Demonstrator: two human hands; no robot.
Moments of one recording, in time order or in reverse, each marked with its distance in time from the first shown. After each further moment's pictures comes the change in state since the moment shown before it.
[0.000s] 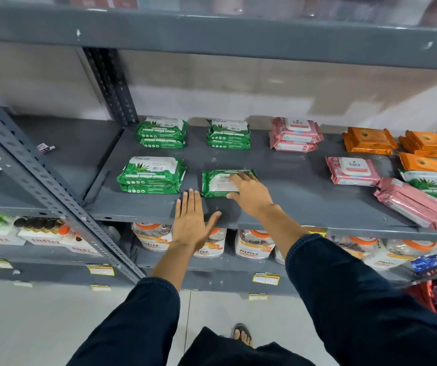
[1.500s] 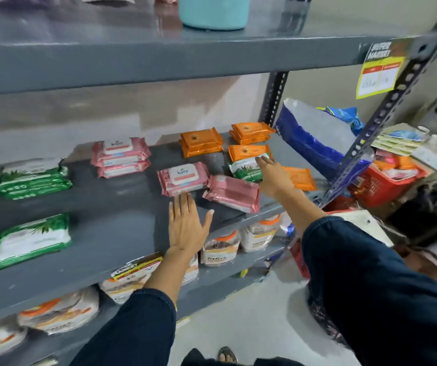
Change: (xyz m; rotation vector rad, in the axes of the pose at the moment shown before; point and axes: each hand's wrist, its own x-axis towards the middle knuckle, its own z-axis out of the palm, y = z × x) left_hand 0.034 0.366 0.074 -0.037 0.031 0.363; right_hand -0.154 0.380 -0.150 -0.045 0.191 0.554
